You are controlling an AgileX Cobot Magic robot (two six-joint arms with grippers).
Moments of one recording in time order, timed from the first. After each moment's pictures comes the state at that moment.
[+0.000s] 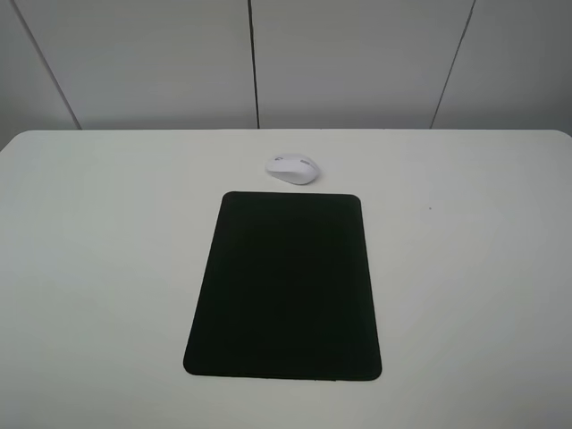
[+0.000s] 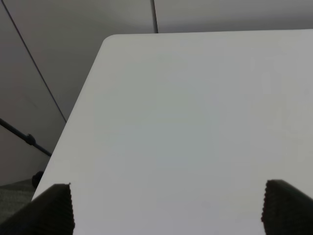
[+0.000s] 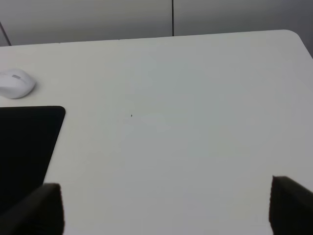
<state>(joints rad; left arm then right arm) -0.06 -0.01 -0.51 0.17 1.08 -0.11 0.06 -0.01 -0.52 -0.13 1.08 0.15</state>
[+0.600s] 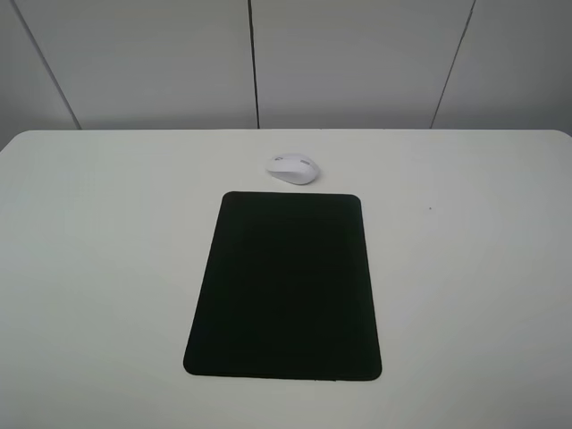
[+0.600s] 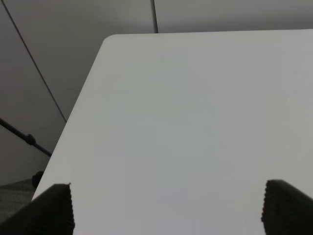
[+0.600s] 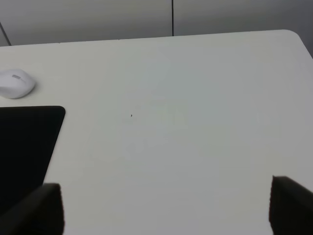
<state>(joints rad) -0.06 -0.01 -0.51 0.17 1.08 -0.11 0.06 -0.01 -0.52 -0.13 1.08 0.15</state>
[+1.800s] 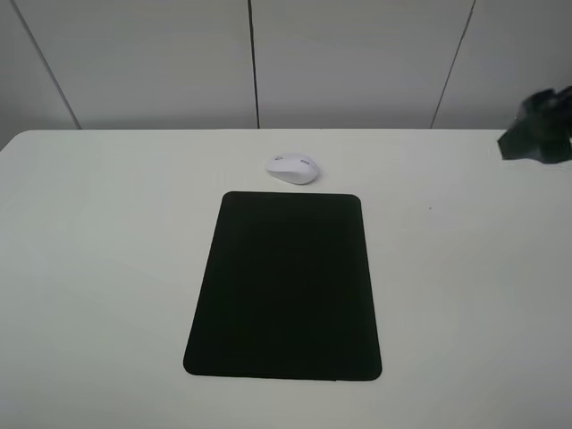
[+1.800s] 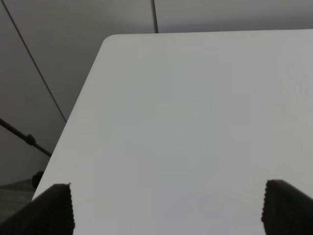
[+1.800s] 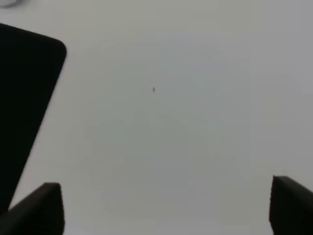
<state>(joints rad) -0.06 -0.01 -0.51 0.17 1.08 -0.11 0.24 1.10 -0.86 -0.21 0.78 0.04</state>
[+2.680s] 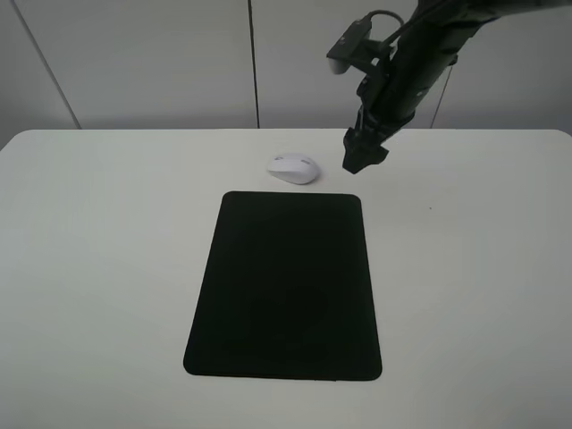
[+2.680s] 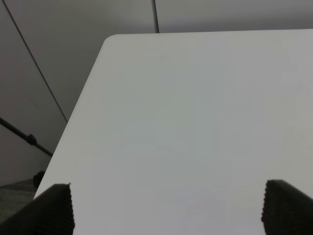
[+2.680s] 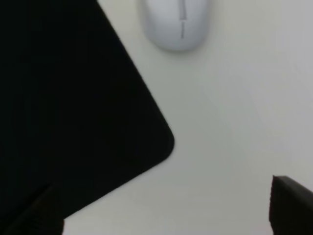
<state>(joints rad) -0.06 -0.01 -0.51 0.17 1.08 -0.11 0.38 1.95 -1.46 0.06 0.81 -0.76</state>
